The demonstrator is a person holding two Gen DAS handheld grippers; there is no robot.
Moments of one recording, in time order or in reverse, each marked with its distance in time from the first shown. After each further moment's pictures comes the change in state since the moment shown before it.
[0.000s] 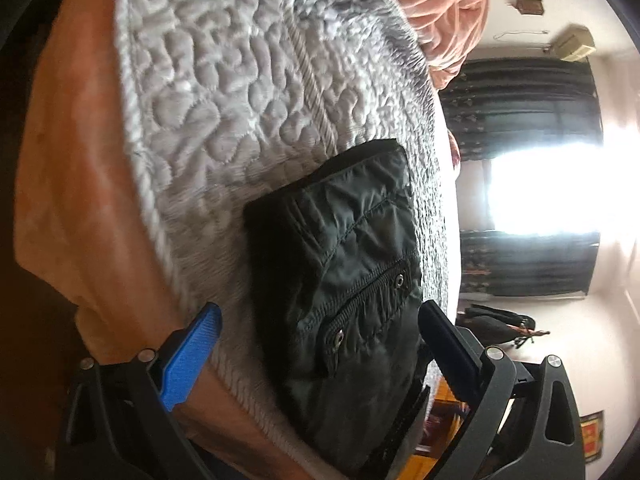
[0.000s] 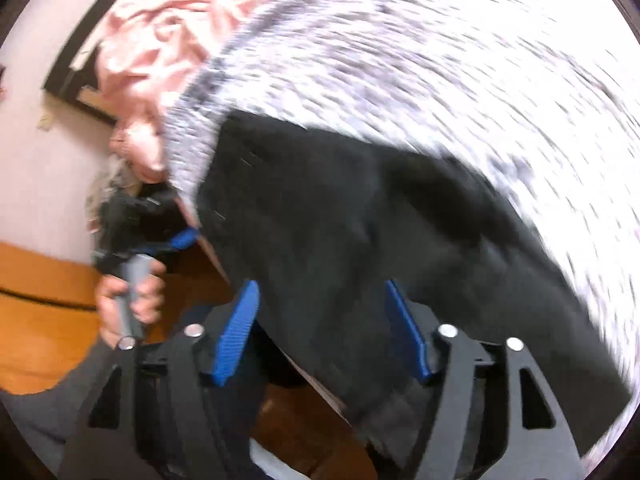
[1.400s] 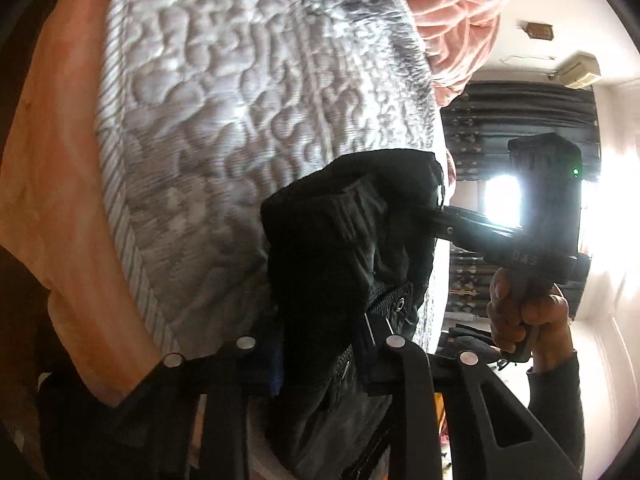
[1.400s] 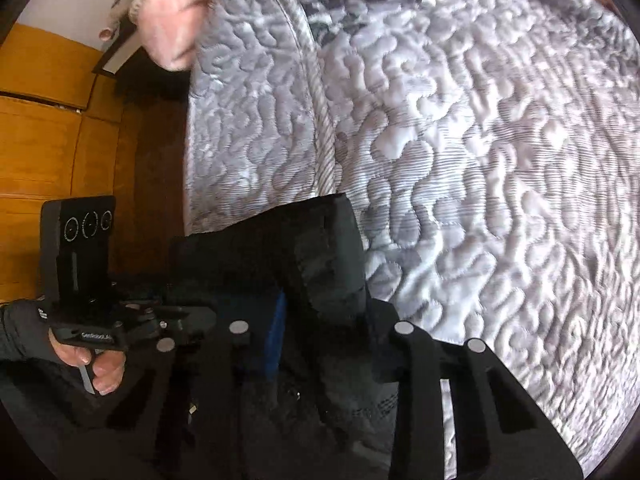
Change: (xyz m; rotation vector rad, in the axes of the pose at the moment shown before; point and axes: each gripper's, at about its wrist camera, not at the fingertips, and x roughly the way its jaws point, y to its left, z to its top) left arm 0.017 -0.028 0.009 -0.054 -0.058 -0.034; right arm 0.222 0.172 0.189 -0.698 0.527 -0.071
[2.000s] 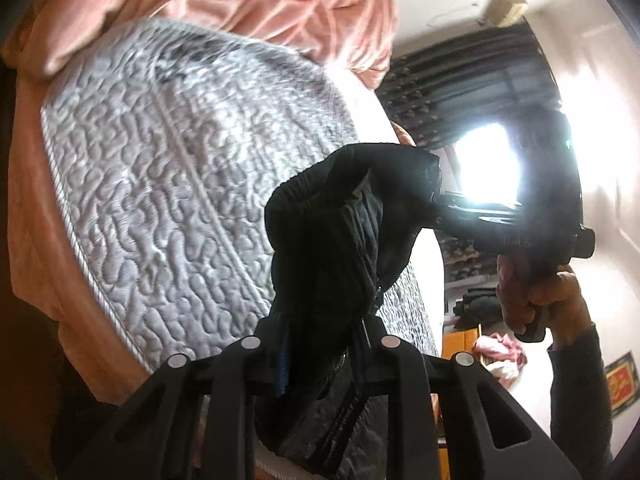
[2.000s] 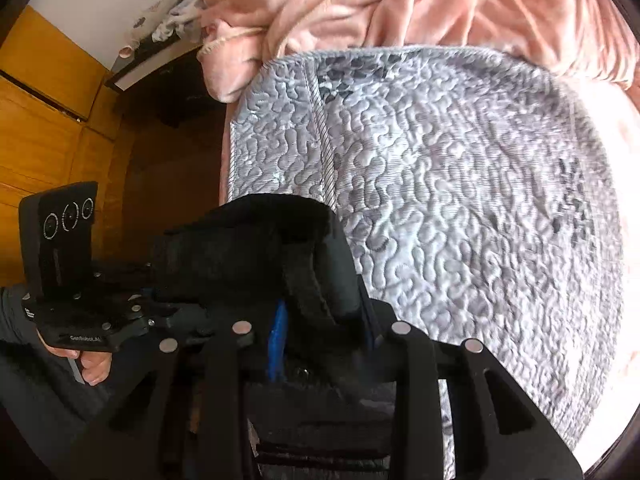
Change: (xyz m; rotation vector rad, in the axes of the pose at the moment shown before) left arm -0.051 -0.125 -0.052 0.309 -0.047 -0.008; right arm -0.136 0.051 -0.085 -0.004 -0.153 -0.151
